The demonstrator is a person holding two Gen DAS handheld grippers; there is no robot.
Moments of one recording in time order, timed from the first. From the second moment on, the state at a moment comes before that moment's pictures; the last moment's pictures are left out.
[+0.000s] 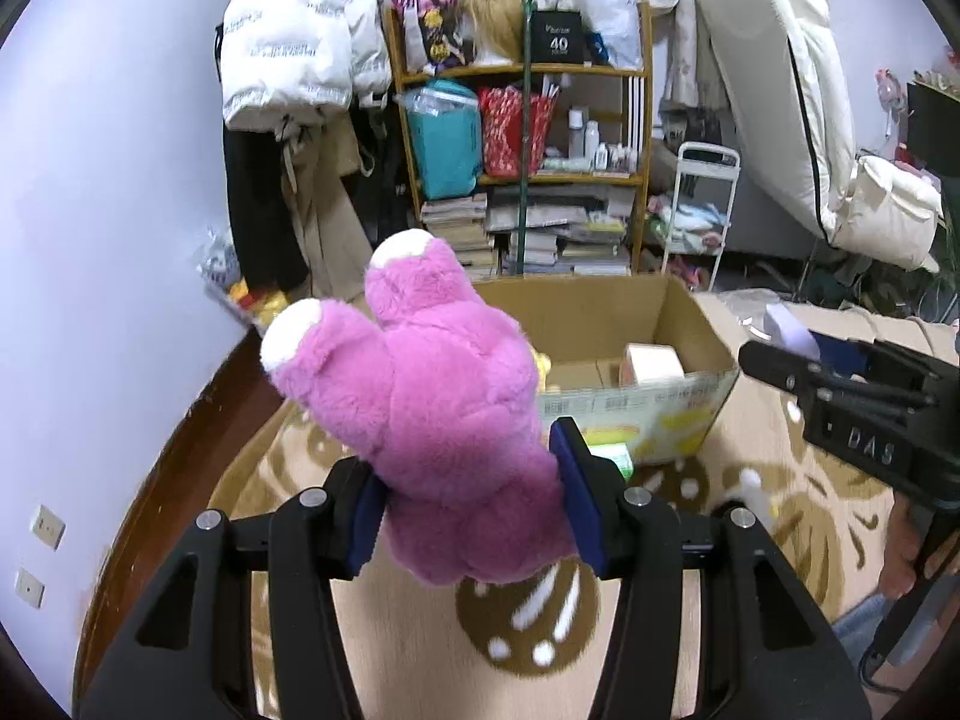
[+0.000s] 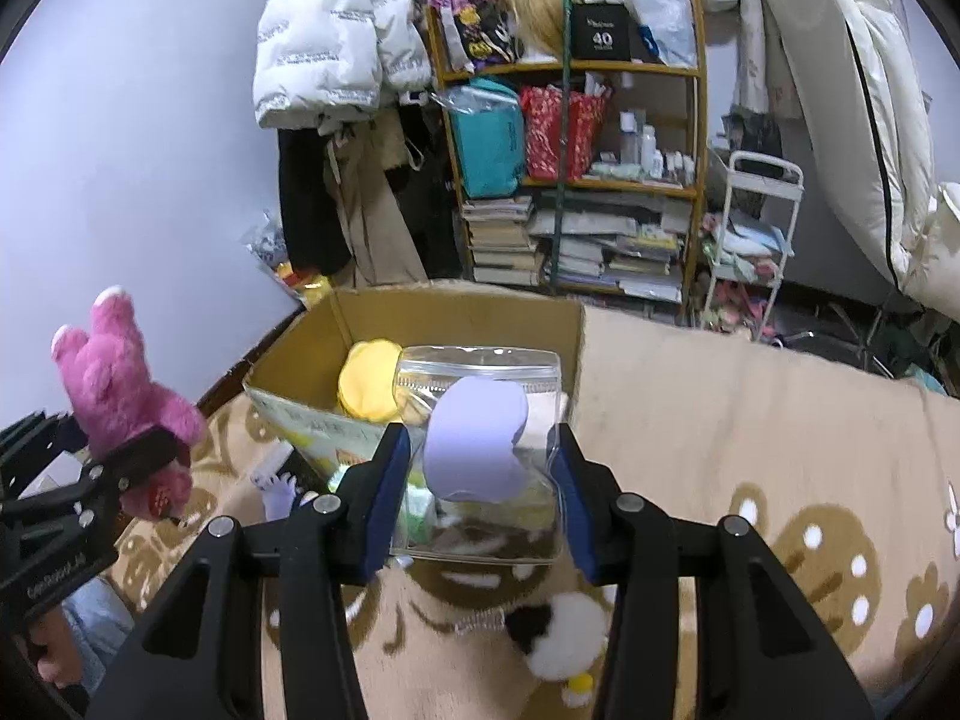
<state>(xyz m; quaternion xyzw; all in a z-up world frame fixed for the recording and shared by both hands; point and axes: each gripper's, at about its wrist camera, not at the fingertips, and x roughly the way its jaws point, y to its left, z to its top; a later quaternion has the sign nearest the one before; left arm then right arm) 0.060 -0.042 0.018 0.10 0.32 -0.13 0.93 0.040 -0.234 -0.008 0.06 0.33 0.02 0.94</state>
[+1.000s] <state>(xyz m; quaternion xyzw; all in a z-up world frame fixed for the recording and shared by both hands) 0.159 -0.094 -0.013 0.17 0.29 -0.13 0.93 0.103 -0.251 -0.019 0.05 0.28 -0.01 0.96</state>
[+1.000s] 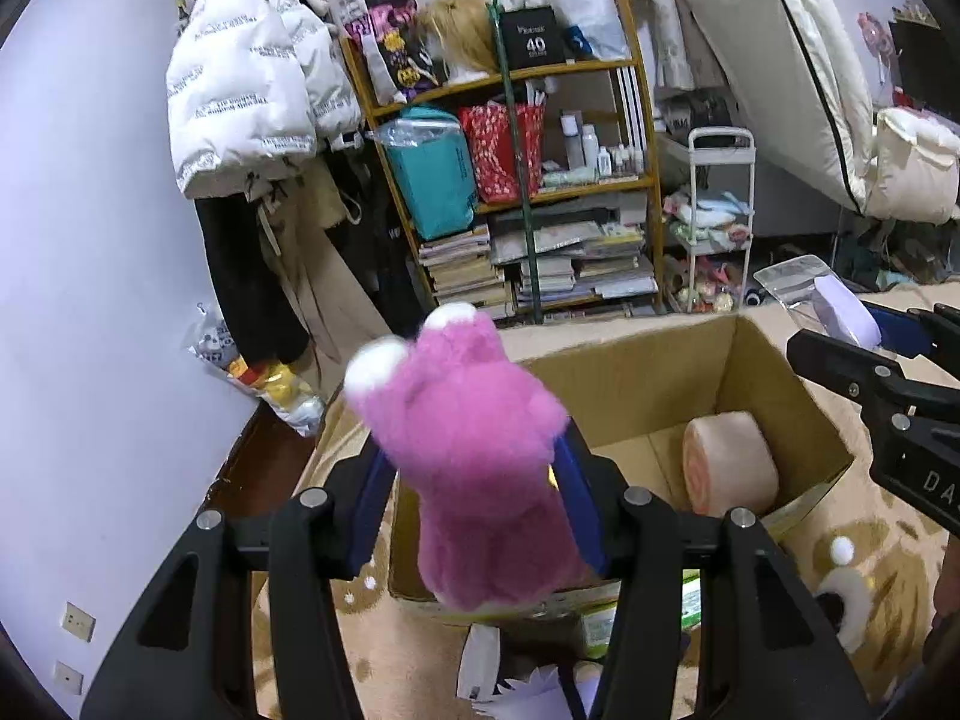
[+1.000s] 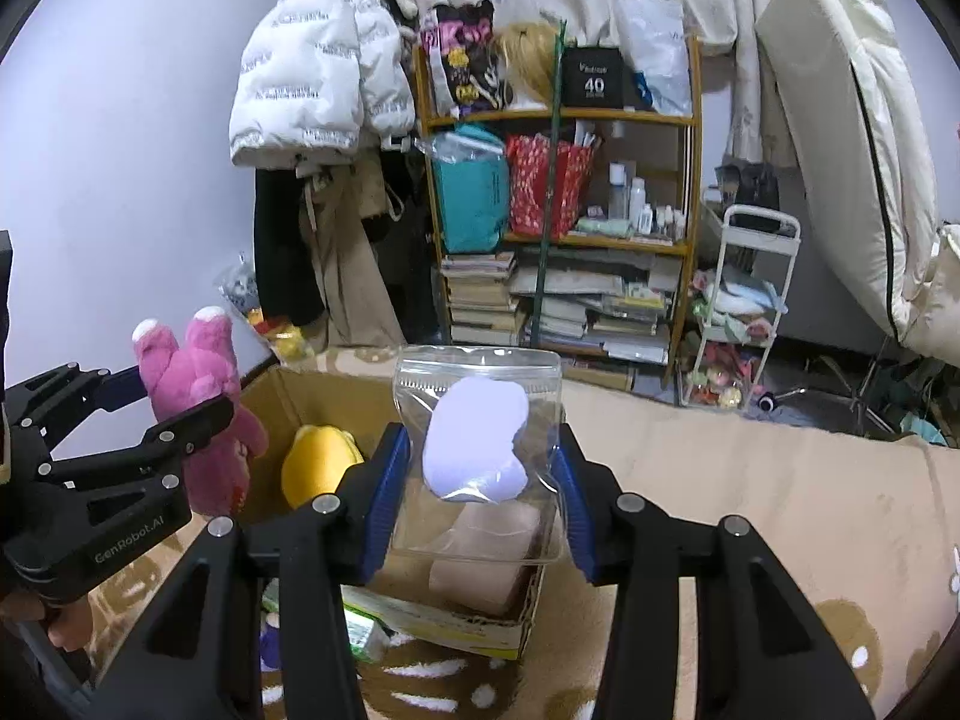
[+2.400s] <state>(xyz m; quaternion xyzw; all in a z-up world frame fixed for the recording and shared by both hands) 0.148 -0.058 -0.012 0.11 0.36 -0.11 0.92 0.081 -0.261 -0.028 0.08 0.31 -0.02 0.95</state>
